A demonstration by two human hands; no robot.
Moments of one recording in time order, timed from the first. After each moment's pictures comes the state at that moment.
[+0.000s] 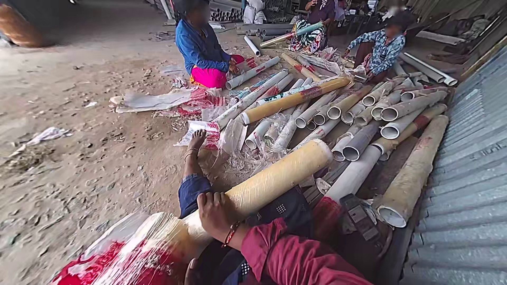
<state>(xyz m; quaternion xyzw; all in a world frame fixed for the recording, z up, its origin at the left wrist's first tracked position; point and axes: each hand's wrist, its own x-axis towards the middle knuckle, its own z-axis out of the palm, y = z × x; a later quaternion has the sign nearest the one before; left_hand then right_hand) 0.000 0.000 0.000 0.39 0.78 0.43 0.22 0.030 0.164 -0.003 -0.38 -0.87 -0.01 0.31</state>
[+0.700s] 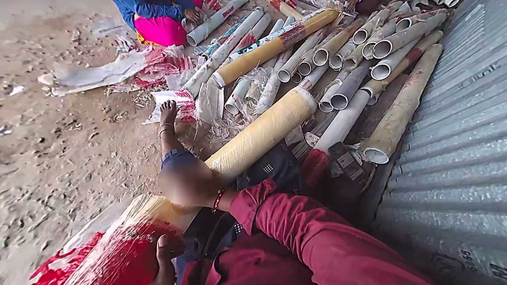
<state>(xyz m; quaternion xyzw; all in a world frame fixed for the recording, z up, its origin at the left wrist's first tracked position) -0.024 0.002 0.001 0.39 0.71 0.55 0.19 0.042 0.173 0.002 -0.29 -0.85 0.21 0.38</state>
